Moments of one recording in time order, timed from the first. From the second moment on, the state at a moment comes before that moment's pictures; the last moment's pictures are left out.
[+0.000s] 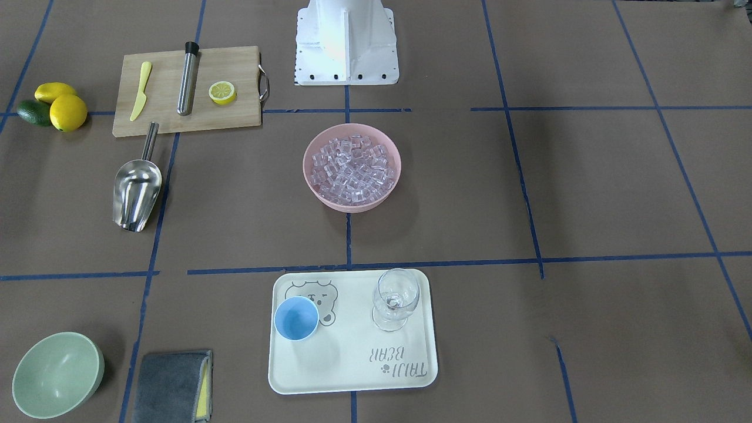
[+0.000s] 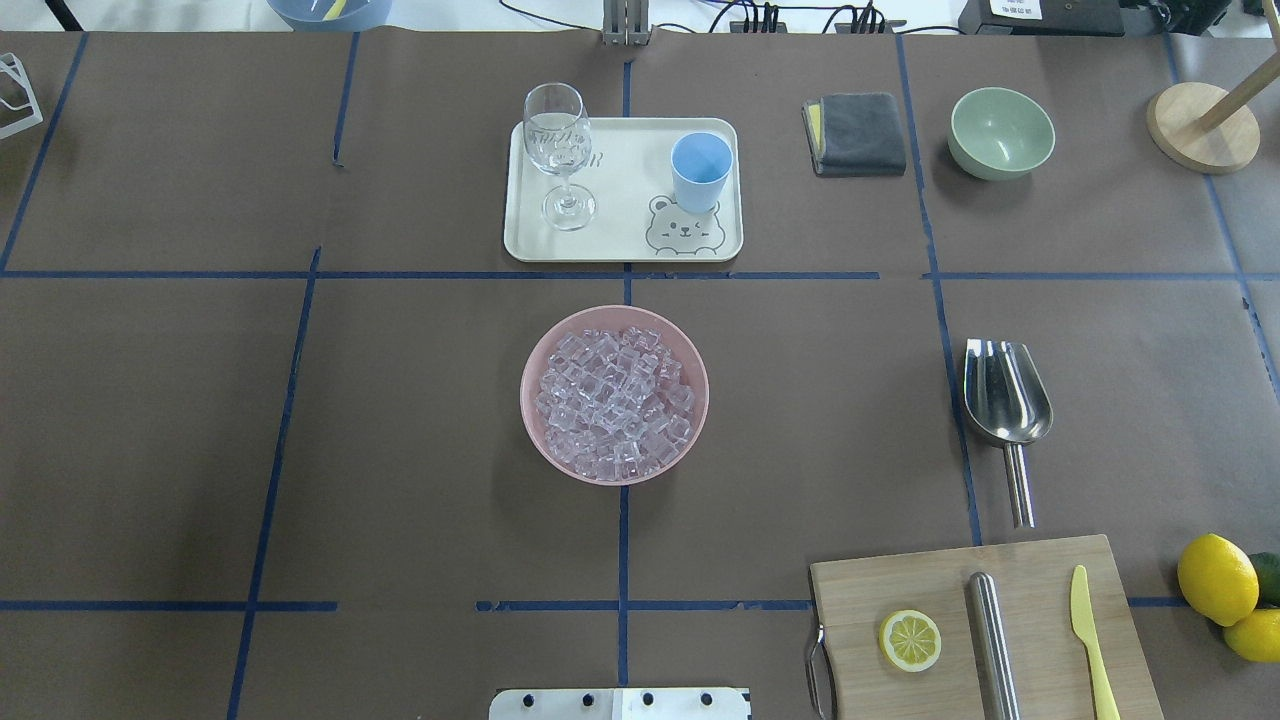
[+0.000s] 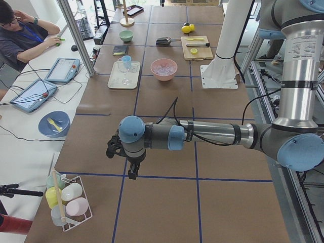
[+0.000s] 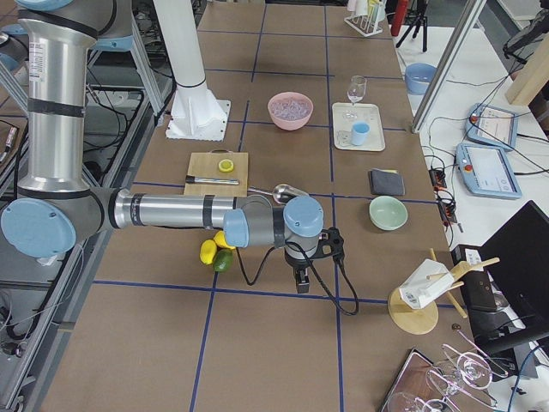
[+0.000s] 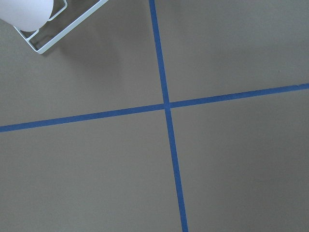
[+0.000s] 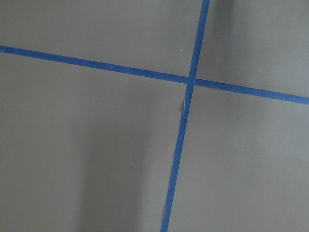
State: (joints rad) left arm -1.62 -1.56 -1.65 -1.56 -2.40 0.15; right arm 1.52 -1.68 1.69 -1.48 2.38 -0.07
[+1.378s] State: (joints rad) left arm -1.61 -1.58 -1.67 -1.61 -2.32 0.14; right arm 1.52 -1.67 1.71 -1.48 2.38 -0.05
